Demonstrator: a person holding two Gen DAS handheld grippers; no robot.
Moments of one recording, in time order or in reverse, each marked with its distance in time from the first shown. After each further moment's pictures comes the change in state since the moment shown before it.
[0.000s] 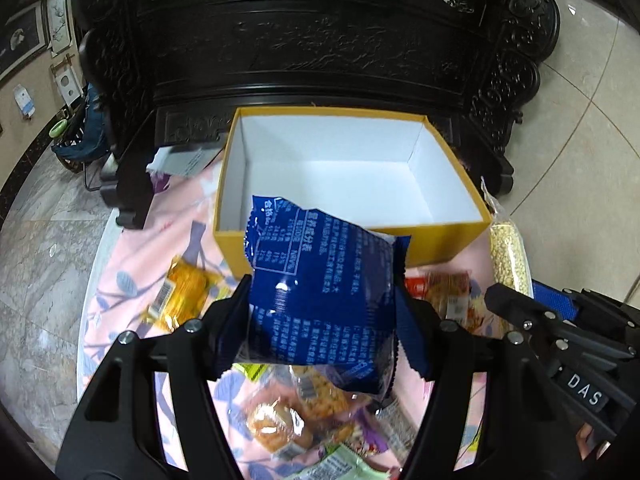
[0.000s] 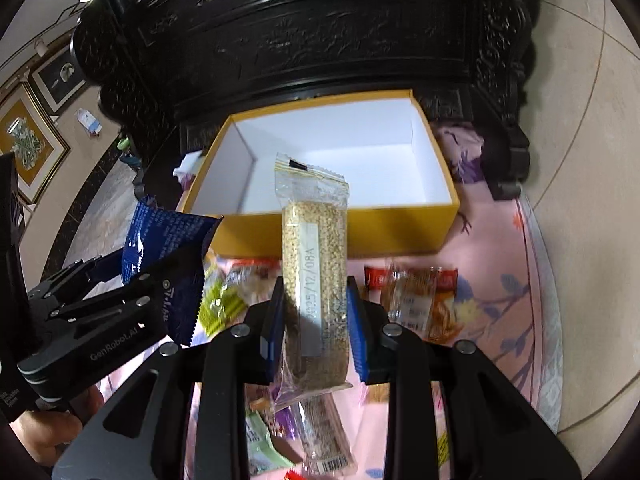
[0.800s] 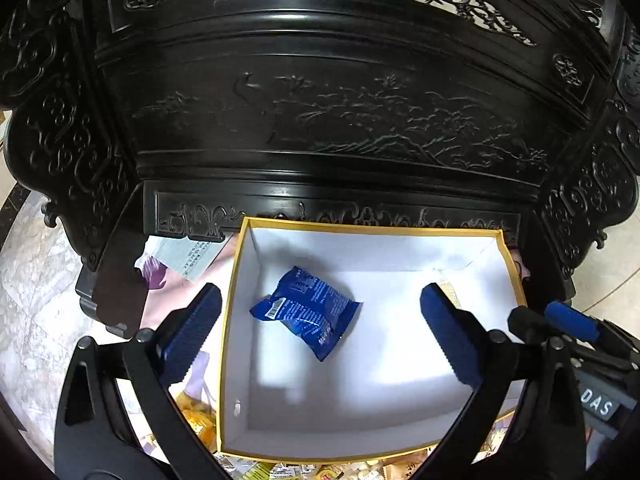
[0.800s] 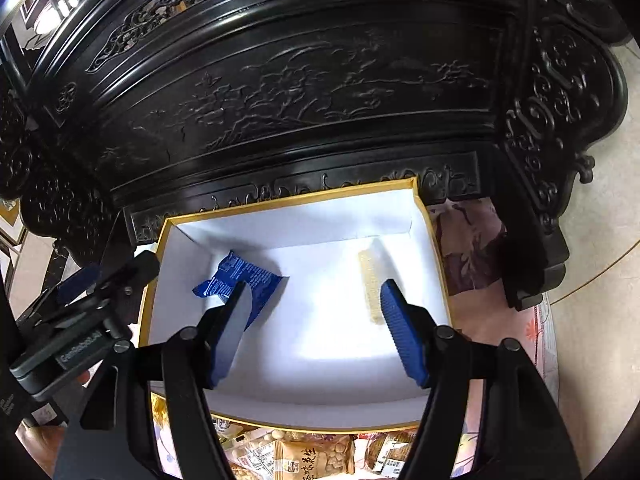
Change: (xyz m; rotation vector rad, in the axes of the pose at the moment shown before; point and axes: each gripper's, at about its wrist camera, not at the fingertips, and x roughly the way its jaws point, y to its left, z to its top) left arm 0.100 0.033 0.160 -0.083 -0.042 0.094; right arm 0.092 -0.048 0.158 0.086 0.002 -0.034
